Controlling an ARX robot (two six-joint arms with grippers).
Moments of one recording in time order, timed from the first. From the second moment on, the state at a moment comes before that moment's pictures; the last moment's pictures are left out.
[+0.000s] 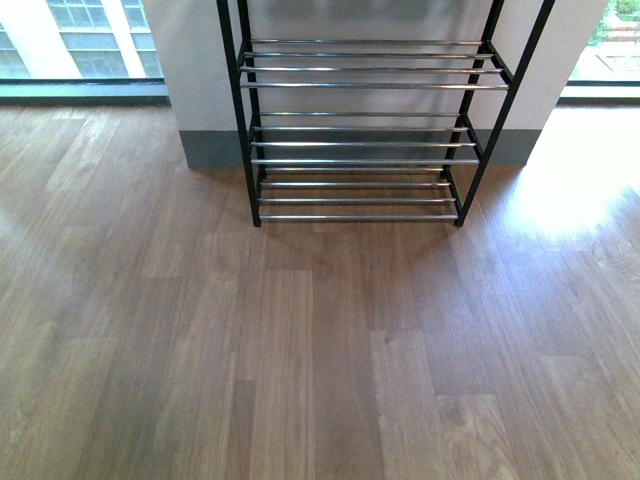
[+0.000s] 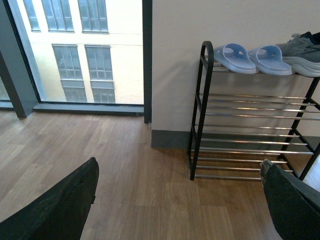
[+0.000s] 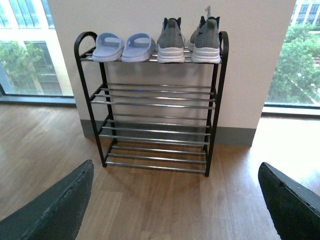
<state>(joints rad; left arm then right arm) 0.00 0.02 0.01 0.00 0.00 -0.01 0.00 0.00 0.02 0.00 0.00 0.00</state>
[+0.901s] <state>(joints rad) 0.00 0.02 0.01 0.00 0.00 -0.01 0.00 0.00 0.02 0.00 0.00 0.00</state>
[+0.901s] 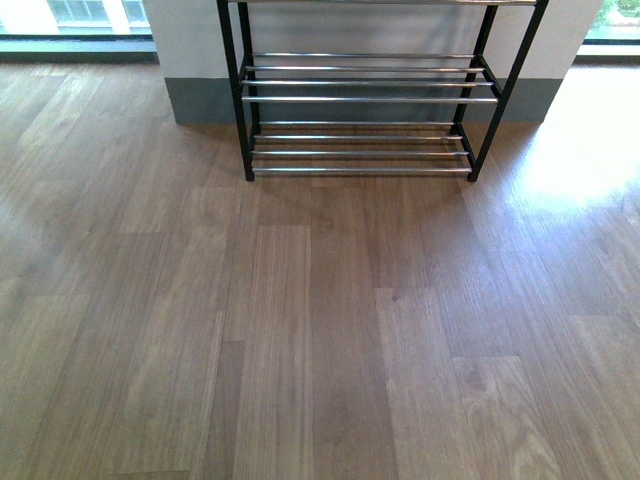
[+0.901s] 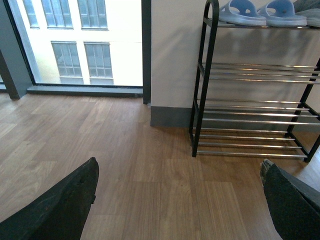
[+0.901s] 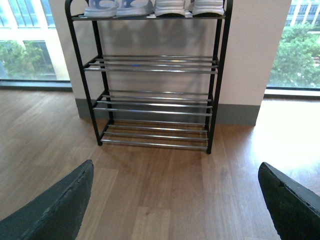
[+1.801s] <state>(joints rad) 0.00 0.02 0.01 0.00 0.00 -0.01 0.00 0.00 0.02 0.00 0.00 0.00</state>
